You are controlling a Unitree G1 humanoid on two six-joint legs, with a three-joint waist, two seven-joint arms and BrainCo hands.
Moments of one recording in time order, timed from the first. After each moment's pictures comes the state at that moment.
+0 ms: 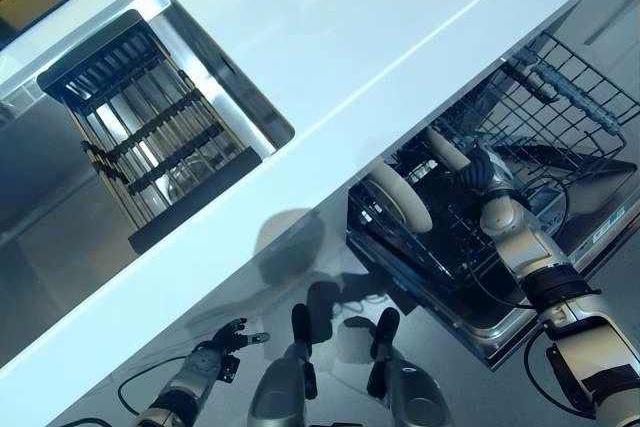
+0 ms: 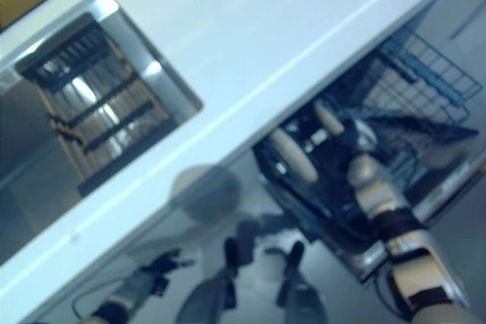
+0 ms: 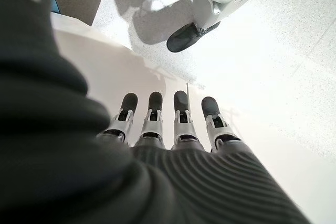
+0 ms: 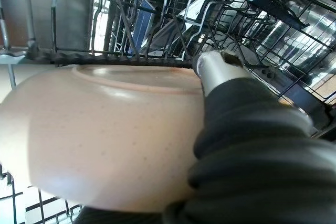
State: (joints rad) left arm -0.17 0.33 -0.32 0.98 -0.09 0.04 -0.04; right arm -0.64 -0.64 0.33 0.52 -0.21 0.18 -0.21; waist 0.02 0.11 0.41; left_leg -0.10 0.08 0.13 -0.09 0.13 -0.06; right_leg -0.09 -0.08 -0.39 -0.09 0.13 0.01
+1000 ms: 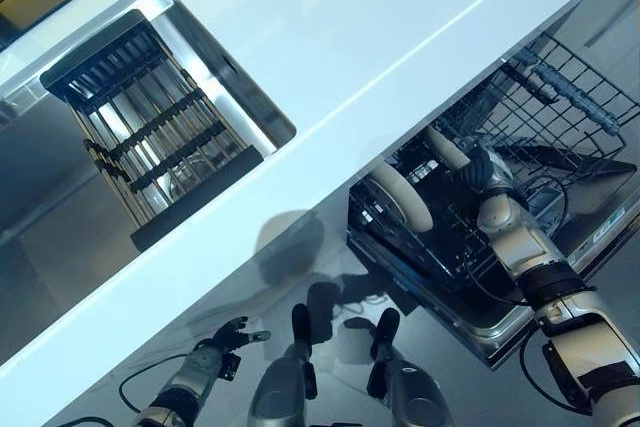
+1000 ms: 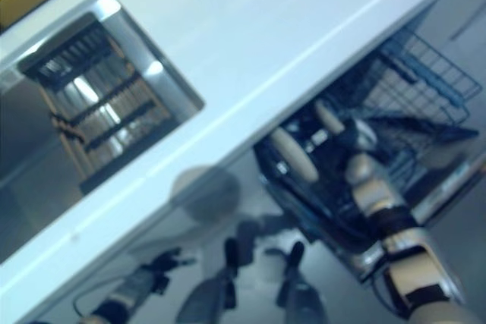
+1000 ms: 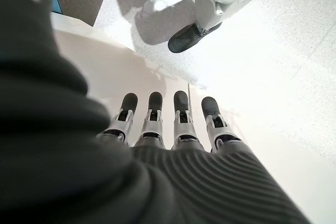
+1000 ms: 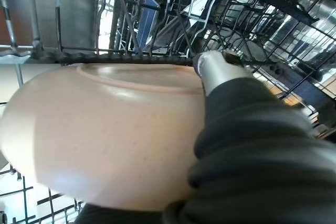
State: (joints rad) left arm -0.18 0.33 -0.32 0.97 -0.09 0.06 -0.04; right arm -0.67 -0.62 0.34 0.53 -0.20 0.25 -0.23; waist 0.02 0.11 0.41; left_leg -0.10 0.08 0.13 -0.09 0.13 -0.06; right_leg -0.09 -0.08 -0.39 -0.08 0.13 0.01
